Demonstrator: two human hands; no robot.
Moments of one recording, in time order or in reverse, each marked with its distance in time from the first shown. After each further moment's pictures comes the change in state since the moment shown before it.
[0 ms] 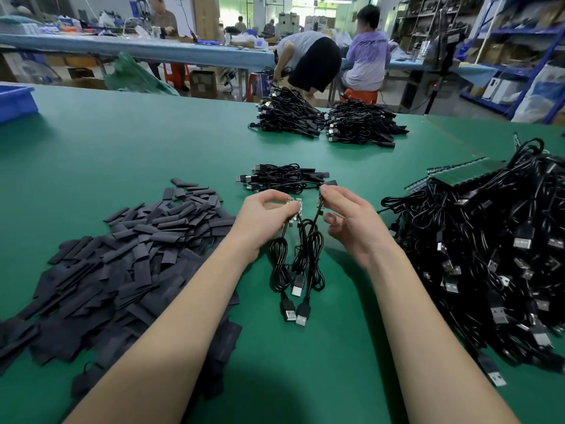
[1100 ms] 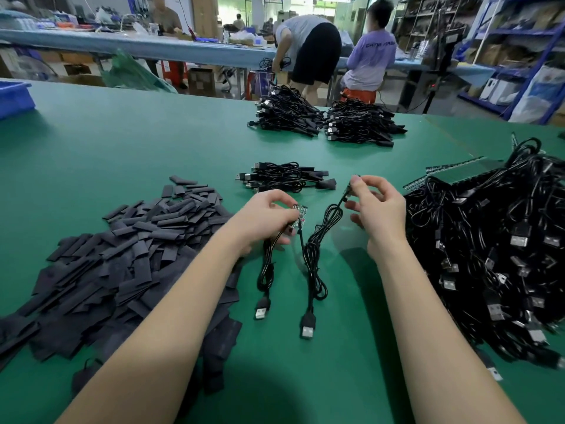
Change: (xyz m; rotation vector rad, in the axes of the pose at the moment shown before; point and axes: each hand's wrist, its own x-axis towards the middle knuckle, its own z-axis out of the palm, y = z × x) left_hand -0.005 0.011 -0.008 0.111 -0.232 -0.063; right_hand -0.001 -0.012 -0.008 -0.162 0.450 -0.243
